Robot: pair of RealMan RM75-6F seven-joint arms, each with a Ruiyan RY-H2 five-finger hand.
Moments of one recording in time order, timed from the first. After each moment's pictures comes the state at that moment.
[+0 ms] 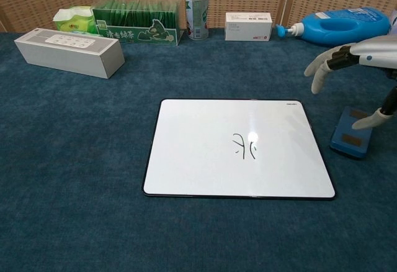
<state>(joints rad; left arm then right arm) -0.13 -1.01 -0.03 -2.00 1.43 1.40 0.18 0.63 -1.22 0.05 -1.46 -1.67 0.90 0.15</state>
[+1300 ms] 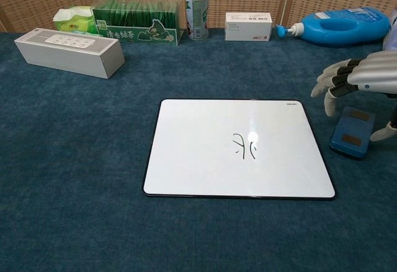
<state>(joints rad) -0.13 -1.02 -0.03 -2.04 1.42 1.40 0.22 0.74 -1.28 -0.10 -1.20 -1.79 0.91 0.14</state>
